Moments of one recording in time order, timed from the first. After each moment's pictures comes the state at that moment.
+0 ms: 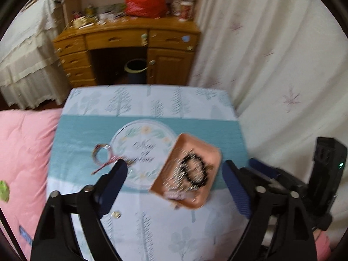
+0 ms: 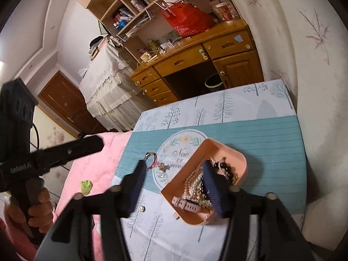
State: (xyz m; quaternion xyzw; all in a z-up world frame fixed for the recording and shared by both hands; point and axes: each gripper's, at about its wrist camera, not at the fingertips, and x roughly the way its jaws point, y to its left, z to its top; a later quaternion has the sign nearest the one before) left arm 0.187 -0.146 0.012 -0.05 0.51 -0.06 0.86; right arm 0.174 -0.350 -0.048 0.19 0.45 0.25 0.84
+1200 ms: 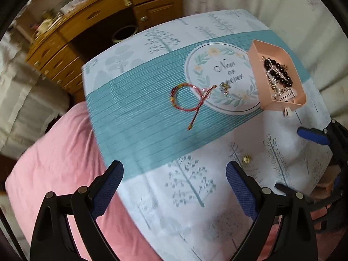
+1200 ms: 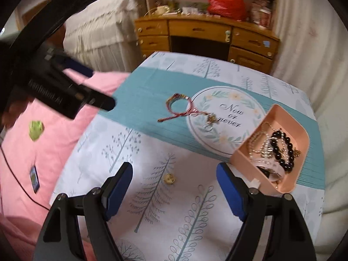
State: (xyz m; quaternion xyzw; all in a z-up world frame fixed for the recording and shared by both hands) left arm 0.208 0.055 -0.104 0.18 0.59 -0.18 0.77; right arm 0.087 -0.078 -0.118 -0.08 0.49 0.18 0.85
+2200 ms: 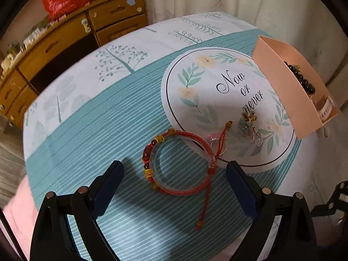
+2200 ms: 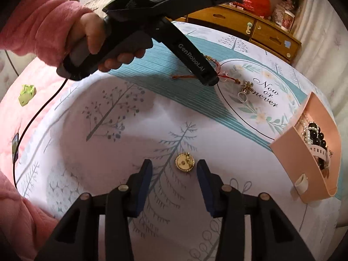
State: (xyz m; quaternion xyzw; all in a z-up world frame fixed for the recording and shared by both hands) left arm 0.293 0.009 -0.229 0.18 0.50 -0.29 0.79; right arm 0.076 -0.048 -0.208 -0.14 0.50 0.21 0.83
